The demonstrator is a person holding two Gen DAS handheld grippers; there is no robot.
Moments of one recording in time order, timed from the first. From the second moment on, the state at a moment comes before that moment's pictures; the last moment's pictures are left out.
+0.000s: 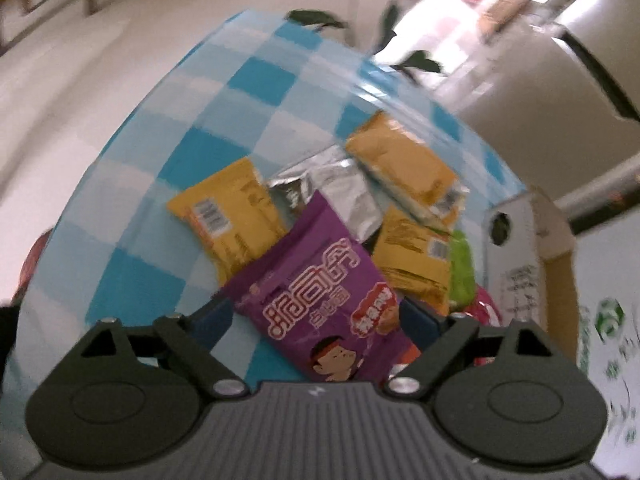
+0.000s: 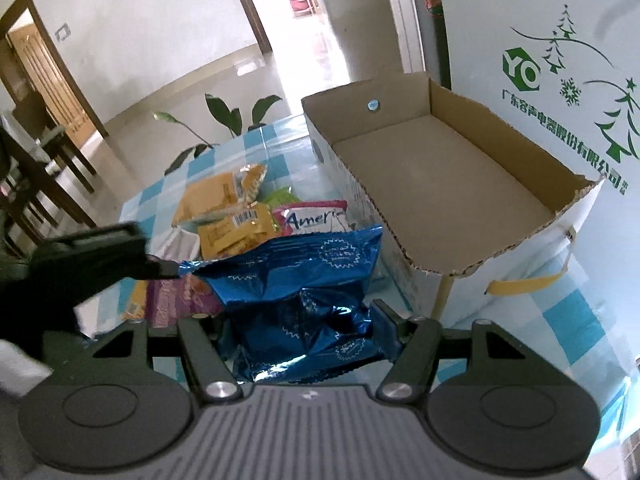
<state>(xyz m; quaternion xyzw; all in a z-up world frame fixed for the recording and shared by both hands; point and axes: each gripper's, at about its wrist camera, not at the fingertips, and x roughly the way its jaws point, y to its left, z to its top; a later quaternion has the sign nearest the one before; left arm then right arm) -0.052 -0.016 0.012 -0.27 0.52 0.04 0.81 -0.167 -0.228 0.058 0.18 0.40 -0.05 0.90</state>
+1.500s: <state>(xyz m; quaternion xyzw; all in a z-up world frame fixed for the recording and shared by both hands) -0.107 -0.002 0.028 -0.08 0.45 -0.08 0.88 -0.139 -0.200 0.056 0.13 0.44 0.01 0.89</state>
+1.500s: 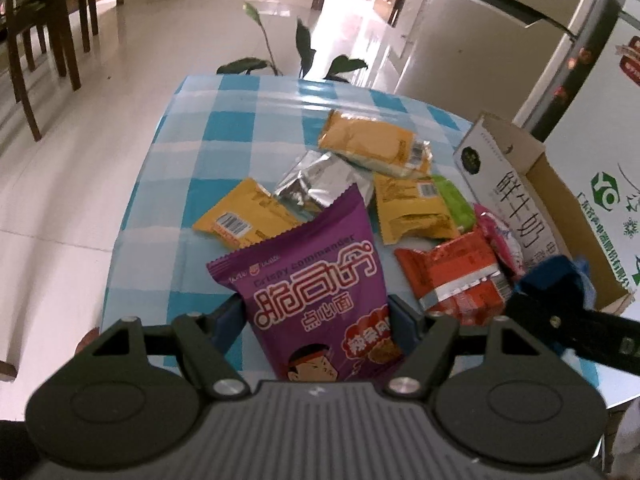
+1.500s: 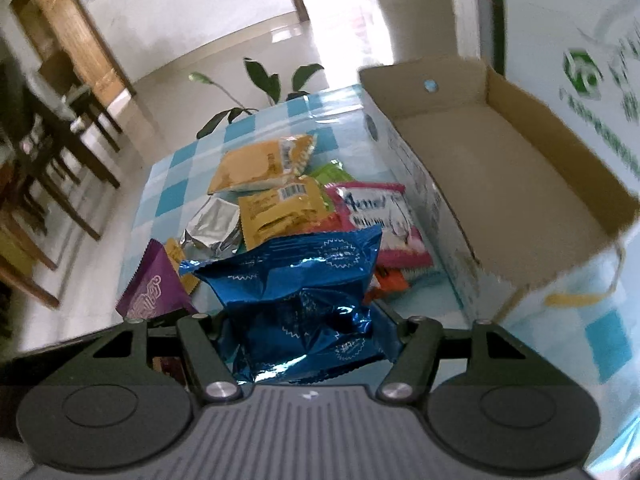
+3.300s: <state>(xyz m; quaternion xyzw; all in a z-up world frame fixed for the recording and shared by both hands) -0.053 -0.187 0.091 -0.14 0.37 -0.20 0.90 -0.115 -0.359 0.136 0.19 0.31 -0.17 0.92</state>
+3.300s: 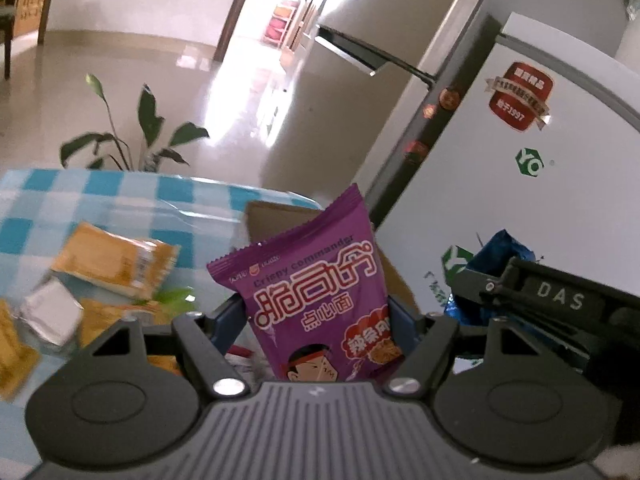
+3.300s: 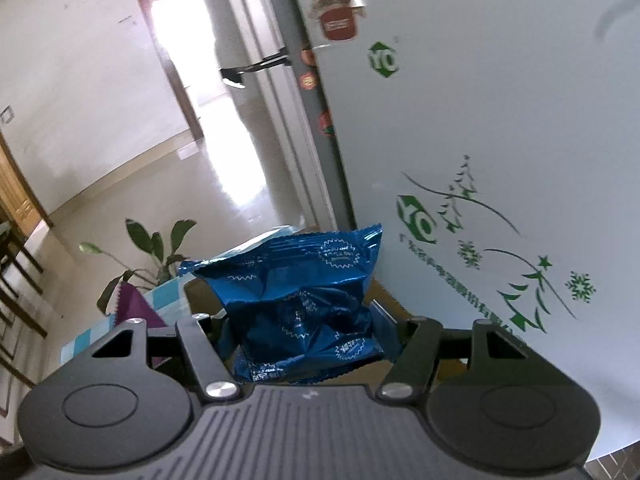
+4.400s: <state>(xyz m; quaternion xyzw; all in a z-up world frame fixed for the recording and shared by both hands) -0.030 -0.092 0.087 -0.12 0.40 -0.15 0.90 -0.094 -0.329 0.122 0.22 0.34 -0.07 0.91</state>
